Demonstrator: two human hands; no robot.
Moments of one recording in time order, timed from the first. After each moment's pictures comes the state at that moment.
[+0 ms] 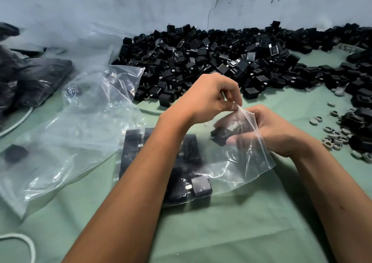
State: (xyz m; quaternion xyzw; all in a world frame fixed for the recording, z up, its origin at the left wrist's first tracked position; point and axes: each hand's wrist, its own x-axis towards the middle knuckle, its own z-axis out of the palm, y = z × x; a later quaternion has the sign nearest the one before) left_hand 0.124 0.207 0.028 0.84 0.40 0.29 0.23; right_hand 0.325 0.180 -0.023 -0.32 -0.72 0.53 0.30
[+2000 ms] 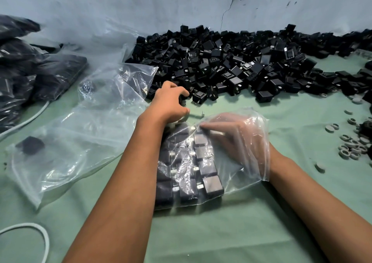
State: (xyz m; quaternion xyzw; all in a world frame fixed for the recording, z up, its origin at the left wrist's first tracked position) left_hand 0.030 0.236 -0.017 0.69 0.67 0.20 0.17; right_hand 0.257 0.189 -0.063 -0.33 -0.86 0.19 0.34
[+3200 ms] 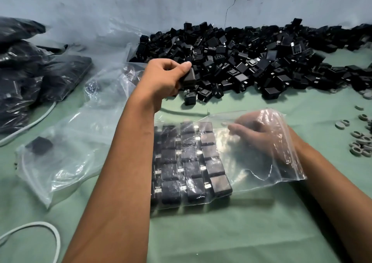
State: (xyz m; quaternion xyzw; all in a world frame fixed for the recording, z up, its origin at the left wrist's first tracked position) left_hand 0.023 0.222 0.034 0.53 0.57 0.50 0.38; right_hand 0.286 0.173 -0.036 -0.43 -0.75 0.36 0.35
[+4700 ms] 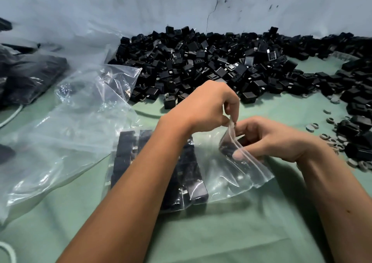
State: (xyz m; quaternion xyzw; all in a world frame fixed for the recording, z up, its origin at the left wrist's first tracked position) left_hand 0.128 0.196 0.035 0.87 0.40 0.21 0.16; right_hand 0.336 0.180 -0.015 -0.35 -0.70 0.60 0.17
